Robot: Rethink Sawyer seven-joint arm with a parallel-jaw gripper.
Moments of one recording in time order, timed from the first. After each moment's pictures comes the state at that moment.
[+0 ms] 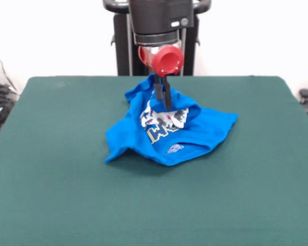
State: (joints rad) arm -0.42 -0.75 0.17 1.98 0.18 0.19 2.52
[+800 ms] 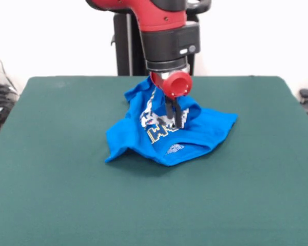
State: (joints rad) arm -0.44 -0.63 0.22 2.00 0.19 0.07 2.52
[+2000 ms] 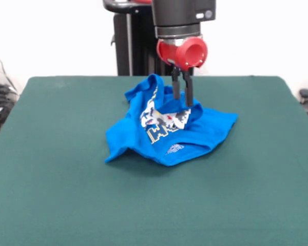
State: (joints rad) arm -0.37 -0.79 0.19 2.00 0.19 0.13 2.52
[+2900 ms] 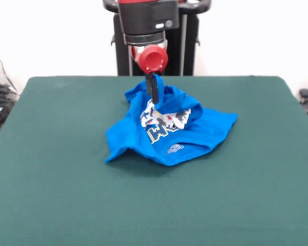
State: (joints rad) arm -0.51 -0.75 0.19 2.13 0.19 0.09 2.52
